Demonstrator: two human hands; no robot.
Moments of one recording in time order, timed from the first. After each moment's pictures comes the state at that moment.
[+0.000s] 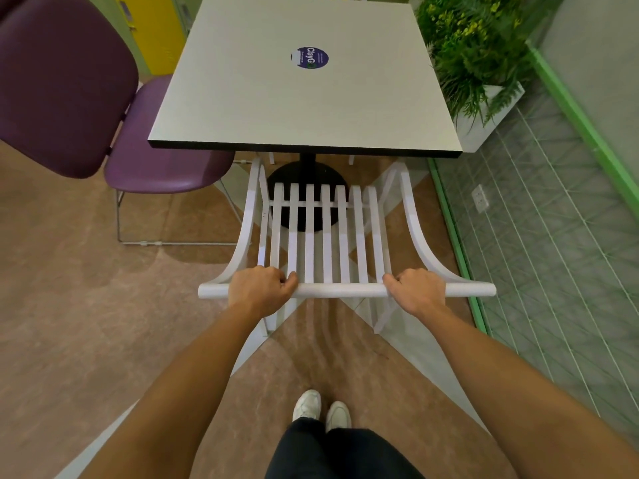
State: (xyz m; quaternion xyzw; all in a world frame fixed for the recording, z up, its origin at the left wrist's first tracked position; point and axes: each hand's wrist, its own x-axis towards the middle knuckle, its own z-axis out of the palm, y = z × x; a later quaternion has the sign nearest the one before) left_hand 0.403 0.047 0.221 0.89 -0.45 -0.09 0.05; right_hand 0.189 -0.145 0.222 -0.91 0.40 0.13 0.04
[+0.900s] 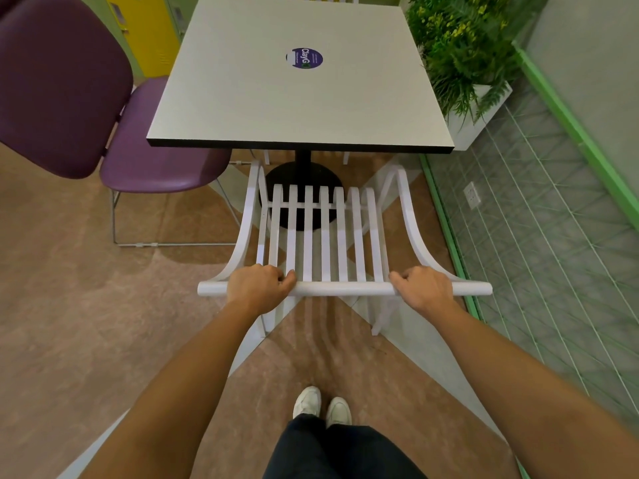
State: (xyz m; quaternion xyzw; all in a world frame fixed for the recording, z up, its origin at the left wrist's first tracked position) left_hand 0.402 0.061 0.220 0.88 -0.46 -0.11 0.03; right_hand 0.169 -0.140 0.224 -0.86 0.47 0.12 0.12
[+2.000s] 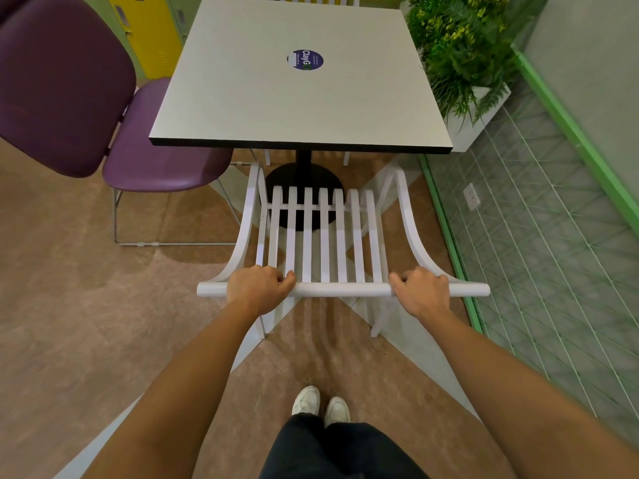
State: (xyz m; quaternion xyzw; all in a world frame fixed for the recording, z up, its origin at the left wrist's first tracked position) left_hand 0.395 0.068 0.218 0.89 -0.45 -0.10 0.05; right_hand 0.166 -0.119 0.227 -0.85 0.51 0.06 0.12
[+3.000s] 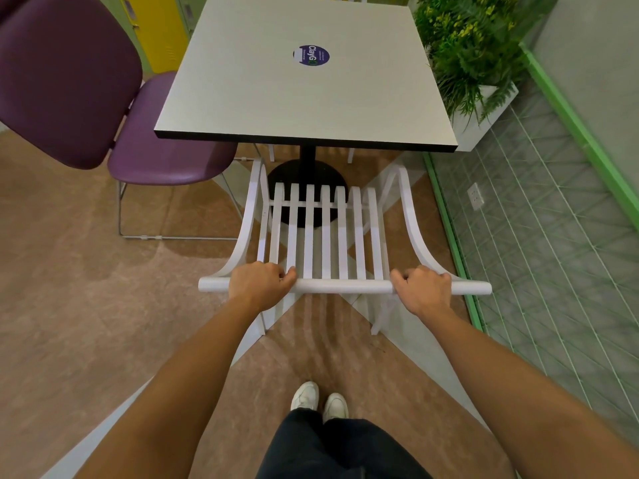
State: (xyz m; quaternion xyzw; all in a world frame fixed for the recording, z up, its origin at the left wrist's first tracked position) left_hand 0.389 0.071 0.220 0.89 -0.44 -0.11 0.04; right_hand 0.165 -0.116 0.237 -0.87 0.47 0.12 0.05
